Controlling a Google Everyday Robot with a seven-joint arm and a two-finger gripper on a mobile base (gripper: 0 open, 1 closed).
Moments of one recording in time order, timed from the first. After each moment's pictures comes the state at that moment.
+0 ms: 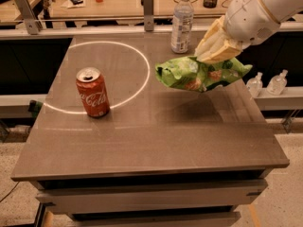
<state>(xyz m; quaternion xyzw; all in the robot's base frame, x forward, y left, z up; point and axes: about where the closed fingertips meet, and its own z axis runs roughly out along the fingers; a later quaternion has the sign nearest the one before) 0.543 -0.131 0.965 -0.75 0.58 0.08 0.31</state>
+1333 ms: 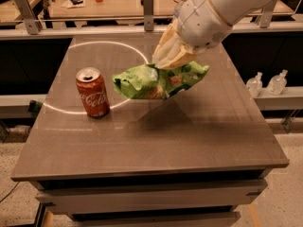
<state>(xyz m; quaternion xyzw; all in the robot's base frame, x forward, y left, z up) 0.516 -0.031 0.968 -0.80 0.49 0.11 0.32</state>
